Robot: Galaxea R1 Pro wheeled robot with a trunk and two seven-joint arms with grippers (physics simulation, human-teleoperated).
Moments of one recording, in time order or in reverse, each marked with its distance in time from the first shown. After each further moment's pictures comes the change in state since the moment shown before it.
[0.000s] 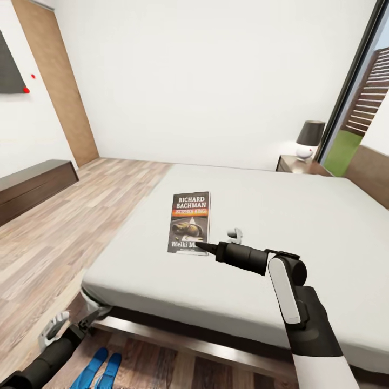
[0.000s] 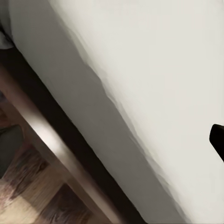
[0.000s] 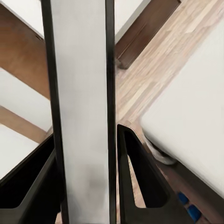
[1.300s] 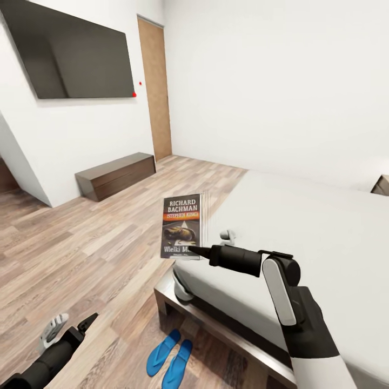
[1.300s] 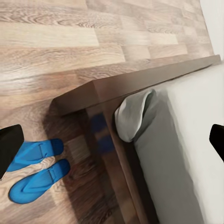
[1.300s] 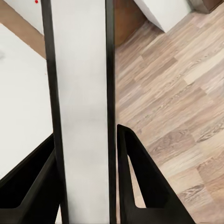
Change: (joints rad) left arm 0.004 0.000 0.000 0.015 -0.001 -0.010 0.002; right arm 0.000 -0.001 0.061 -0.004 0.006 0.001 0.001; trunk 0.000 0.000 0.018
